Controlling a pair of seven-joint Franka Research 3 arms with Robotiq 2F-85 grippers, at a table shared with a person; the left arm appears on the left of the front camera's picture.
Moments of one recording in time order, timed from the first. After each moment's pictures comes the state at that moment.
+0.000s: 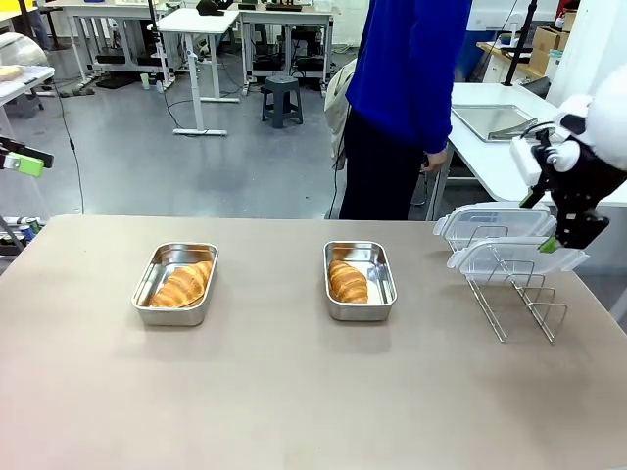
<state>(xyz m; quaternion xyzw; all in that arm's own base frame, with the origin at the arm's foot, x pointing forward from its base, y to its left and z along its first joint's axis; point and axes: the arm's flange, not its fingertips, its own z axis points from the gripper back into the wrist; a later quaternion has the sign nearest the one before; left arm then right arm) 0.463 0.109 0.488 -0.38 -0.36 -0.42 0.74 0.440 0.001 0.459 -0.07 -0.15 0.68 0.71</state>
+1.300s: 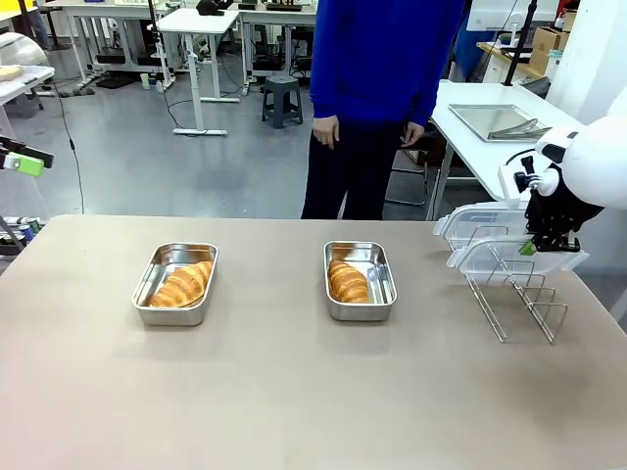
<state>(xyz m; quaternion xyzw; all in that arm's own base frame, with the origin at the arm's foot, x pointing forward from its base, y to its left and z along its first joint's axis) 0.463 0.109 0.488 -0.38 -0.36 -0.42 0.74 0.448 -0.001 0.428 -0.09 -0.14 0.67 0.73</state>
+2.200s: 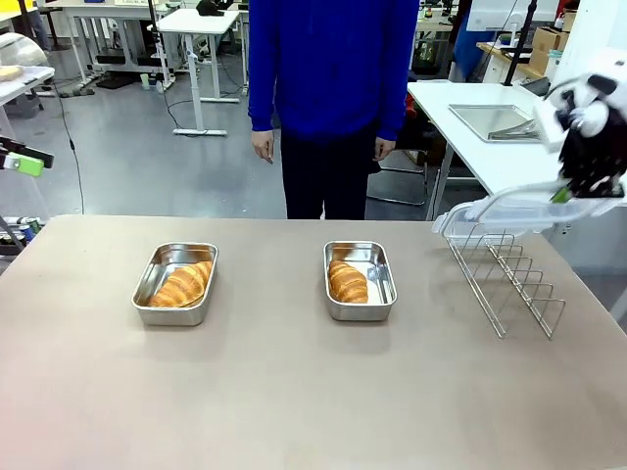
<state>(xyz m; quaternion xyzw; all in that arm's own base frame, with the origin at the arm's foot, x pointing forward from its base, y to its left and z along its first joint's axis) 0.463 0.109 0.488 -0.38 -0.36 -0.42 0.74 0.407 0.006 0.567 -0.15 -0.18 0.69 0.69</state>
